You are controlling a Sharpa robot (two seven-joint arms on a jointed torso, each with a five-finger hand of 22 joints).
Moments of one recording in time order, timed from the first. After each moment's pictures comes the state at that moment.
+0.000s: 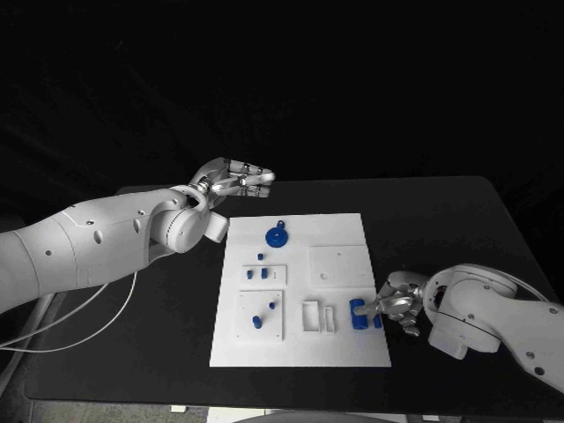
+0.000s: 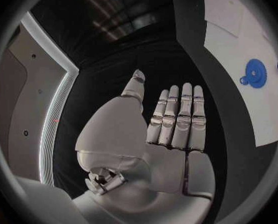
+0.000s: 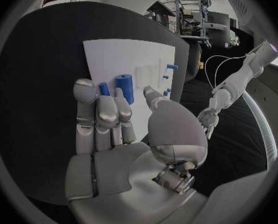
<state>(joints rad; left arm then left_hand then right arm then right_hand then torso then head) 1.26 -0.74 -0.12 1.23 -0.19 -0.19 0.34 1.33 -0.06 -0.06 0.03 0.10 1.00 0.14 0.07 0.06 1.10 0.14 0.06 0.06 1.09 0.15 0.06 0.07 0.05 0.96 0.13 0.08 0.08 0.77 -0.85 0.32 1.62 -1.18 0.13 -0.69 1.03 -0.12 0.23 0.12 0.07 1.07 0.09 0.06 0.16 1.34 -0.01 1.10 1.30 1.45 -0.08 1.10 1.14 0.09 1.47 -0.10 0.68 1.16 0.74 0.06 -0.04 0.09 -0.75</state>
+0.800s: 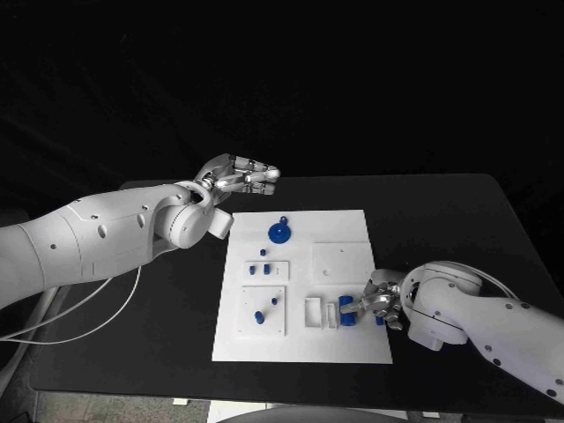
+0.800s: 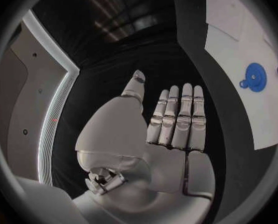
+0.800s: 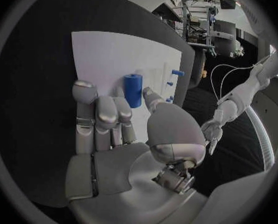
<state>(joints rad) 1.26 -0.74 -0.12 1.24 -0.19 -0.18 0.34 1.33 -0.06 -0.06 0.03 0.10 1.00 0.14 0.07 0.06 1.10 0.14 0.06 0.06 1.08 0.14 0.06 0.07 0.05 0.96 0.13 0.08 0.08 0.78 -0.72 0.29 1.52 -1.28 0.16 -0.69 0.99 -0.06 0.19 0.05 0.07 1.06 0.09 0.07 0.16 1.34 -0.01 1.09 1.30 1.45 -0.08 1.10 1.14 0.08 1.47 -0.10 0.66 1.19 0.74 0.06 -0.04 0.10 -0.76</state>
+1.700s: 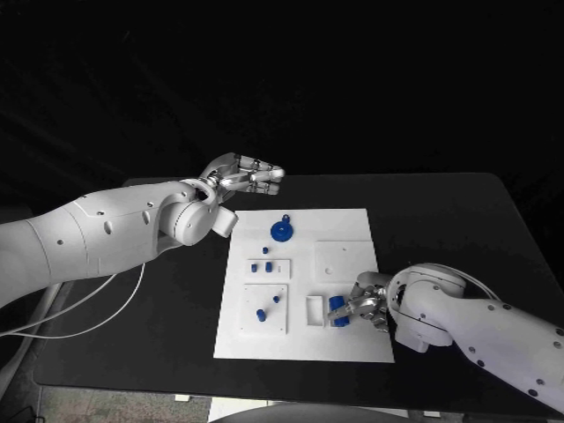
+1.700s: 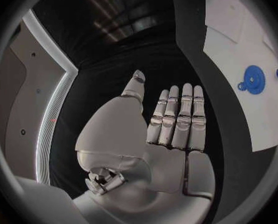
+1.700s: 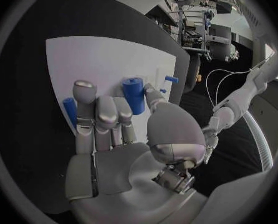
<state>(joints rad) 1.26 -0.73 -0.12 1.23 -0.19 -0.17 0.32 1.33 -0.06 -0.06 0.03 0.10 1.00 0.14 0.07 0.06 1.10 0.14 0.06 0.06 1.08 0.15 0.06 0.07 0.05 0.96 0.13 0.08 0.08 0.78 -0.66 0.26 1.49 -1.28 0.17 -0.67 1.00 0.02 0.17 -0.05 0.16 1.09 0.08 0.07 0.17 1.34 -0.02 1.10 1.30 1.45 -0.08 1.10 1.14 0.08 1.47 -0.11 0.66 1.21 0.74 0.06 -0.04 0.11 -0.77</state>
